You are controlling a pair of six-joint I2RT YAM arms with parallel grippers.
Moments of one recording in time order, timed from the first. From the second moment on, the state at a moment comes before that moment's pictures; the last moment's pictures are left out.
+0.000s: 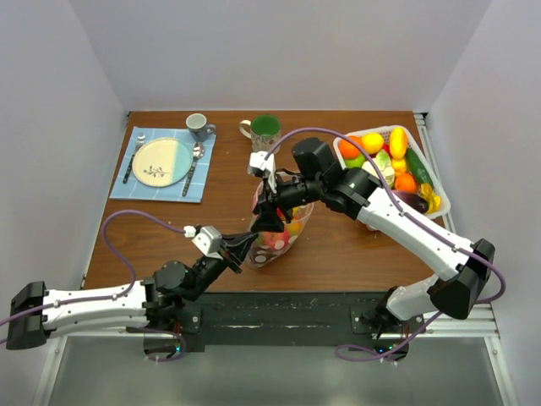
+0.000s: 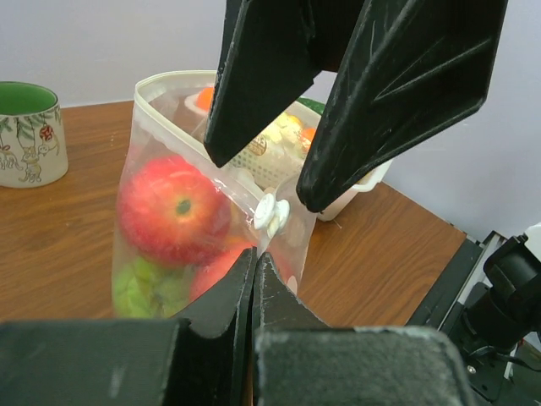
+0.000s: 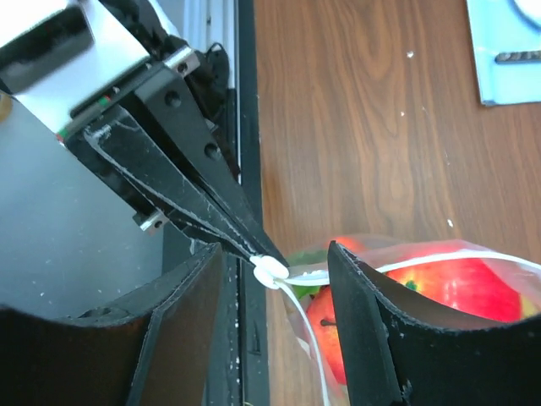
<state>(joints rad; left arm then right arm) -1.30 0.62 0.22 0.65 -0.54 -0.13 0.84 1.42 1.44 -0.61 -0.68 -0.14</state>
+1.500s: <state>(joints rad) -1.36 1.13 0.40 0.87 -0.41 -0.12 0.85 1.07 1.28 -1.09 -0.05 1.38</state>
